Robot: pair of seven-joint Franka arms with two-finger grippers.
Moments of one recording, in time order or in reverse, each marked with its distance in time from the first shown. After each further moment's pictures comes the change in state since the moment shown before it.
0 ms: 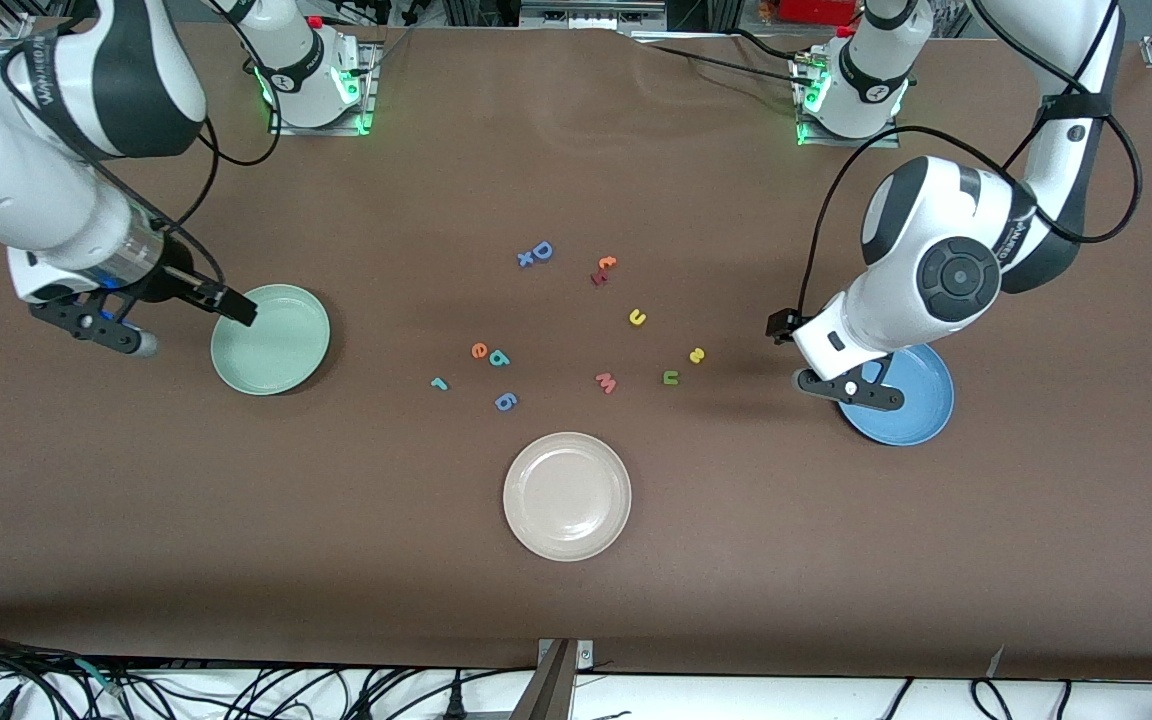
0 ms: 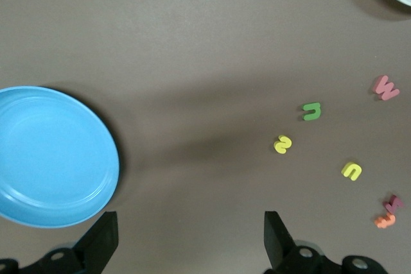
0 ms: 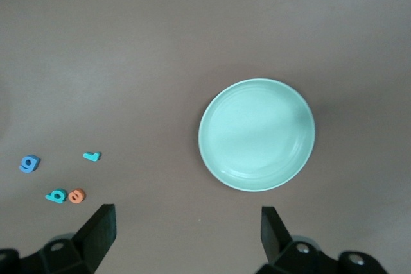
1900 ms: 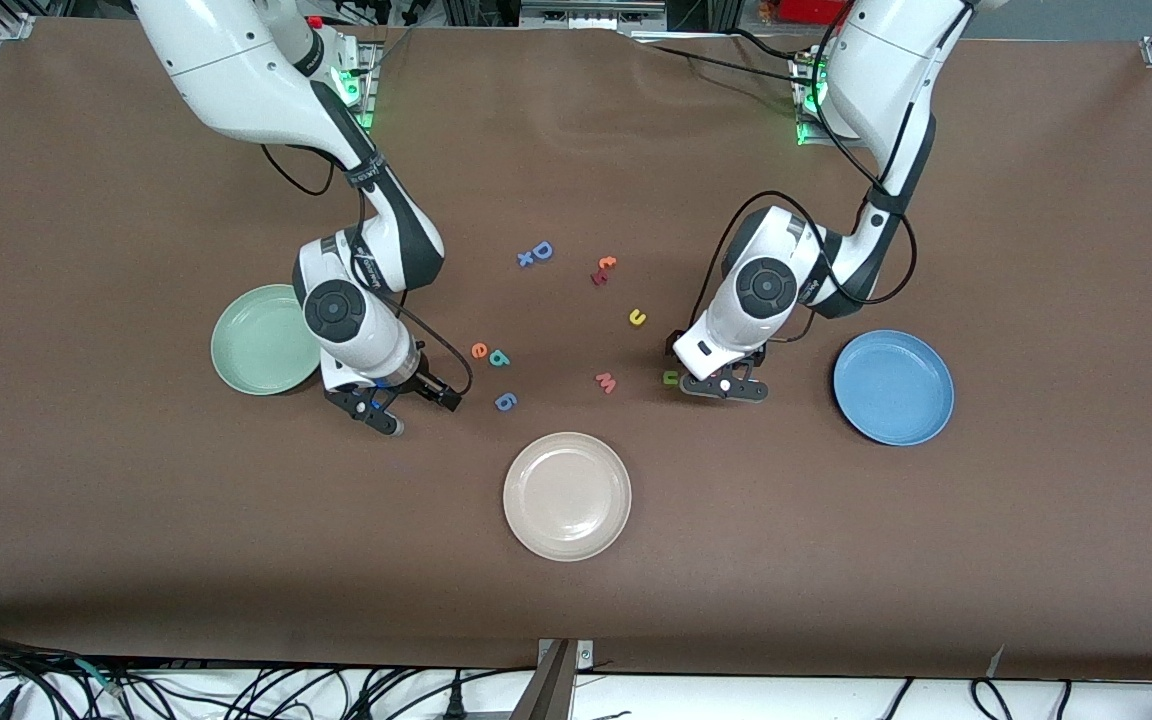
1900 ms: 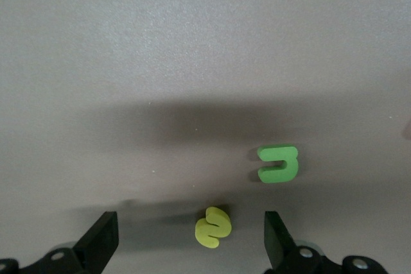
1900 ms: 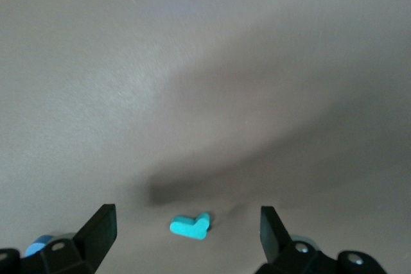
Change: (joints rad) left arm -0.189 0.239 -0.006 -0.149 0.000 0.484 -0.262; right arm 0.261 0.543 -0.004 0.043 0.083 0.575 0.349
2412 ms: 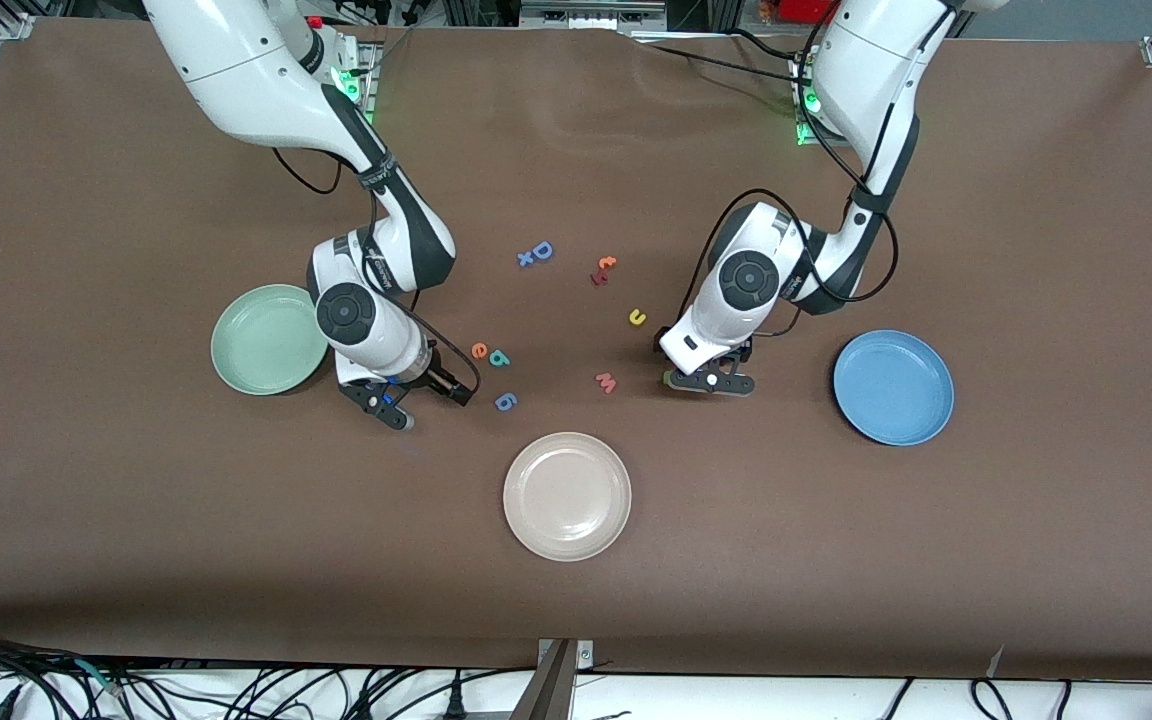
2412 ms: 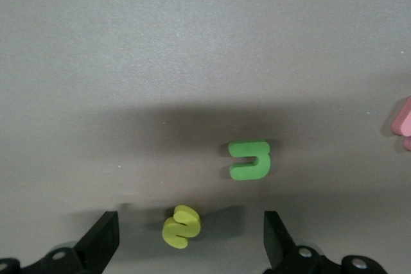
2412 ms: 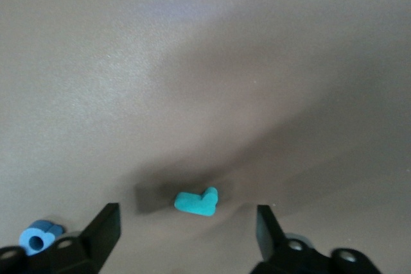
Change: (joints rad) left arm -0.035 0.012 0.000 -0.003 0.000 0.037 -0.049; right arm 0.020 0.012 0.003 0.000 0.025 -0.015 0.022
